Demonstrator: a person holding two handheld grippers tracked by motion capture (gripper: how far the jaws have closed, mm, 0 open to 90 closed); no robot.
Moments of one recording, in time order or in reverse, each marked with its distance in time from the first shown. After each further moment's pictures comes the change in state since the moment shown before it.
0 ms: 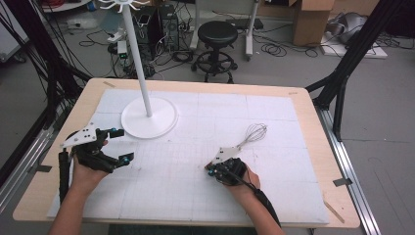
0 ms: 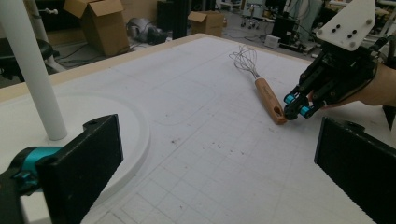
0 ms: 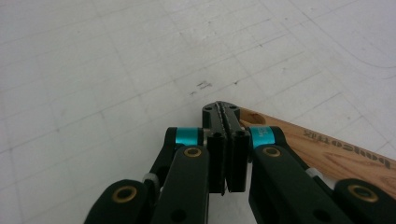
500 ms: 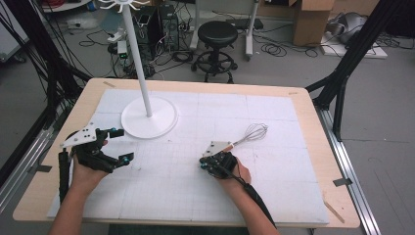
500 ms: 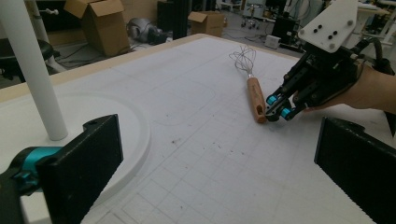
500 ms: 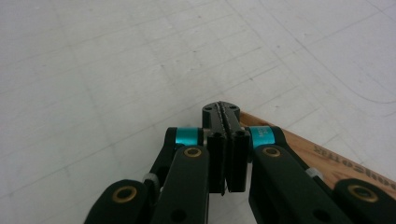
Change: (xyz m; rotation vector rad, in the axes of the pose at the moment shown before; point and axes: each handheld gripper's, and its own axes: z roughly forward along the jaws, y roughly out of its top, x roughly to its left) left arm 0.000 0.000 -0.001 -0.003 0.001 0.002; right arm -0.004 0.020 0.023 -0.006 -0.036 -0.005
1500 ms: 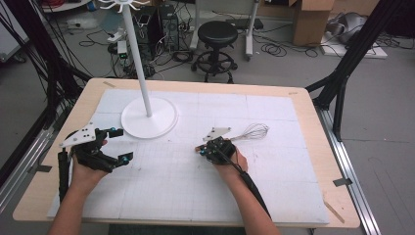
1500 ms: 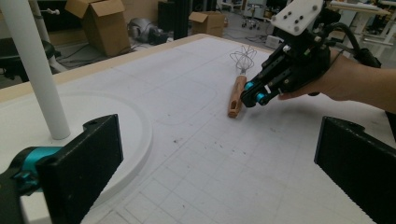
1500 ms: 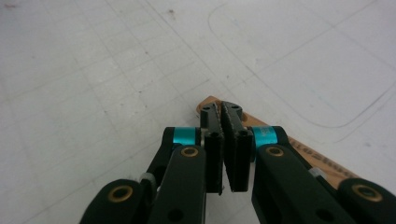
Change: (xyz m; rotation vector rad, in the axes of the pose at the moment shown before) left arm 0.001 -0.001 -0.001 -0.001 0.004 -0.005; right arm -0.028 0.019 0.011 -0.020 -0.040 0.084
